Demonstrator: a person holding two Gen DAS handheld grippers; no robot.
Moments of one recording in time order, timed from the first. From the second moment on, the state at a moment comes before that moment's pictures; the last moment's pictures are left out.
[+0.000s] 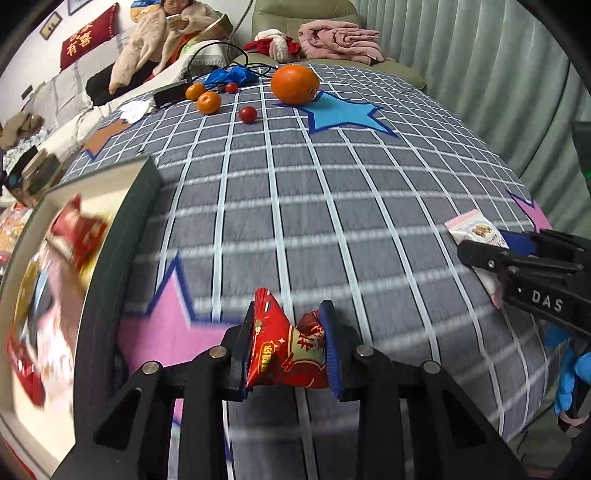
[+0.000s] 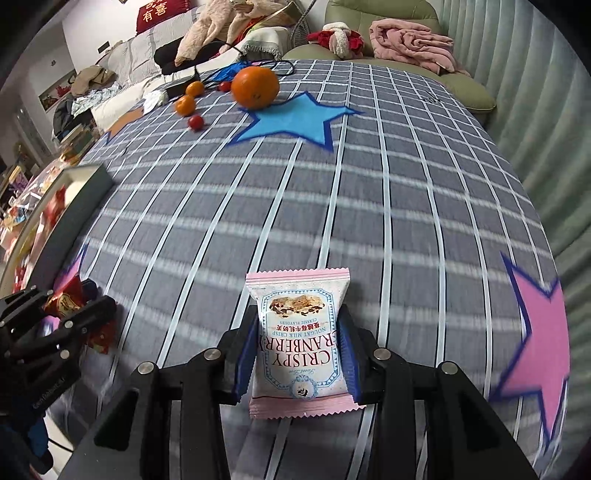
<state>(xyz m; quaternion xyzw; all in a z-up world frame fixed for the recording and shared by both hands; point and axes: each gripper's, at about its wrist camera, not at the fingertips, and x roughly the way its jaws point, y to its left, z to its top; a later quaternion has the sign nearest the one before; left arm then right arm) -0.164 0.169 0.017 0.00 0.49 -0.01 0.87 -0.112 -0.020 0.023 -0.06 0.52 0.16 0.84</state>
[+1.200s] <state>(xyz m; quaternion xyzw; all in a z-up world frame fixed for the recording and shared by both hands) -0.190 0.165 0.016 0.00 0.47 0.01 0.89 -0.167 -0.009 0.011 -0.09 0.49 0.16 0.85</state>
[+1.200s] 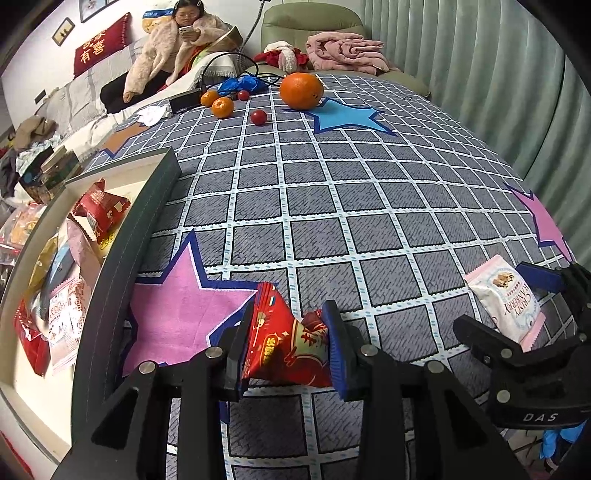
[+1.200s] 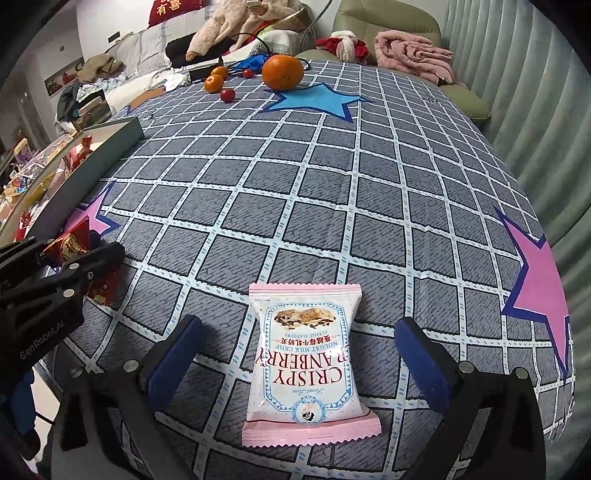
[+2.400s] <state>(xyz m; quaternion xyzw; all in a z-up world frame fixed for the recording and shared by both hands) -0.190 0.162 0.016 0.01 0.46 0.02 0.89 -0.172 -0.013 0.011 -0.09 0.47 0.16 0.86</state>
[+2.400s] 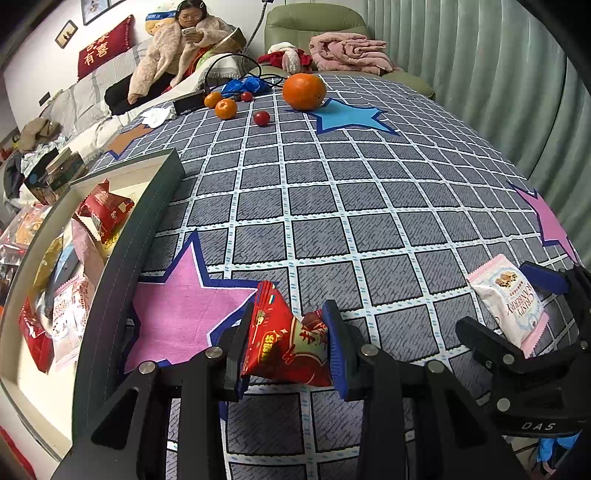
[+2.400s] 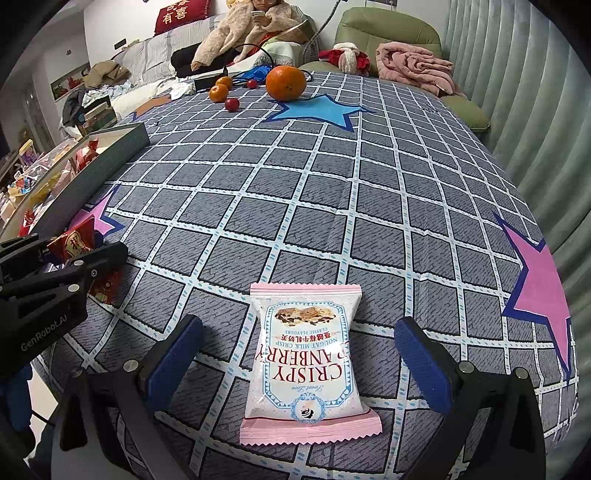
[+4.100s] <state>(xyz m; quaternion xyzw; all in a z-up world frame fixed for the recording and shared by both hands) -0.189 0.164 0.014 0.00 0.47 0.01 0.88 -0.172 -0.013 0.012 -0.09 0.48 0.16 0.86</state>
